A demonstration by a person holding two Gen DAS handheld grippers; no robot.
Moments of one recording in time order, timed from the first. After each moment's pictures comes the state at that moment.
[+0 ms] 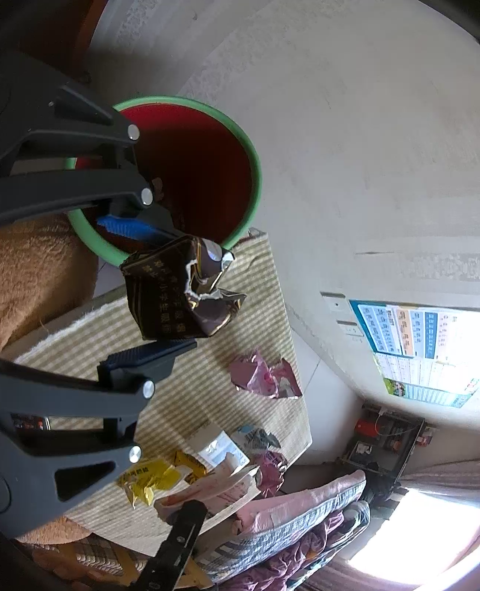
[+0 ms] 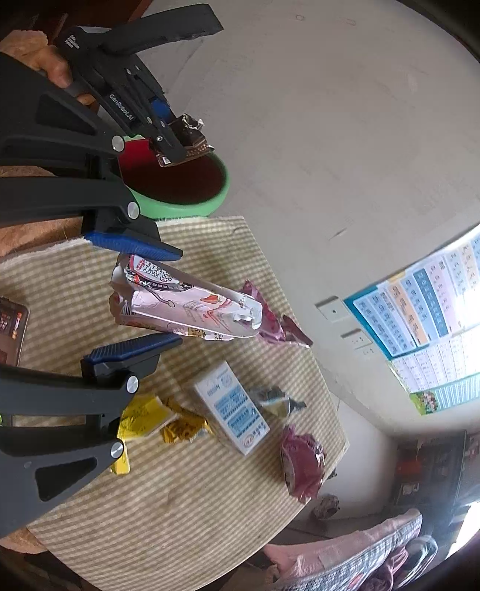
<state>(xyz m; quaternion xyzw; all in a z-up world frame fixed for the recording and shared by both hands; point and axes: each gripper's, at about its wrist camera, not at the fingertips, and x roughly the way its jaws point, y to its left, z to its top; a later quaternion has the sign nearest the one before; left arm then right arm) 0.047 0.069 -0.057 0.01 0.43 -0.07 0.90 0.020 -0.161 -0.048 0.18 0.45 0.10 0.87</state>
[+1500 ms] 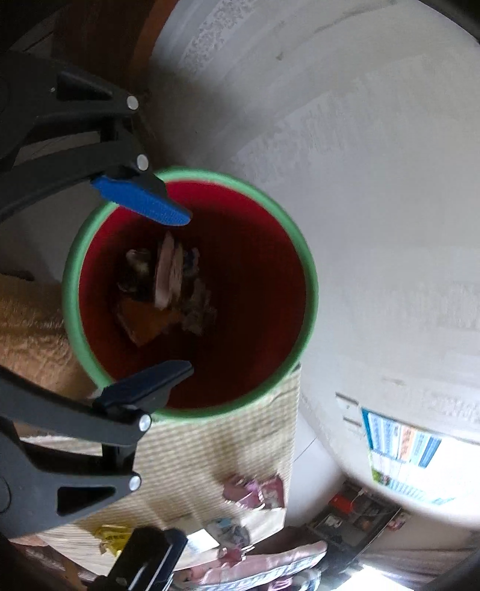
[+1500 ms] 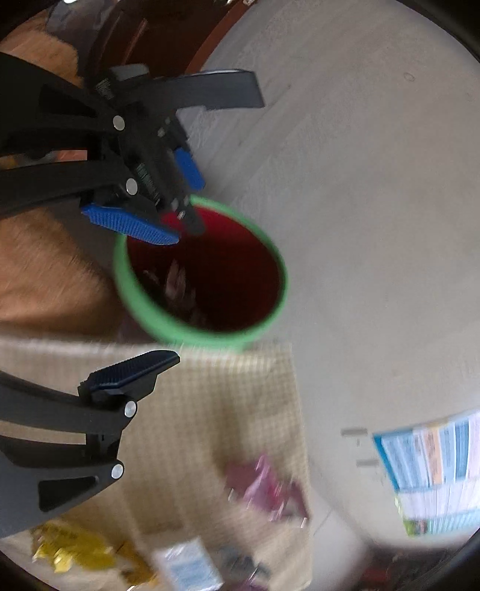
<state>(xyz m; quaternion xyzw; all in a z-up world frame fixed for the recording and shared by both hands) 0.054 0.183 -0.101 -0.06 0.48 0.06 0.88 0.057 -0.031 -0.068 0.10 0.48 0.26 0.83</state>
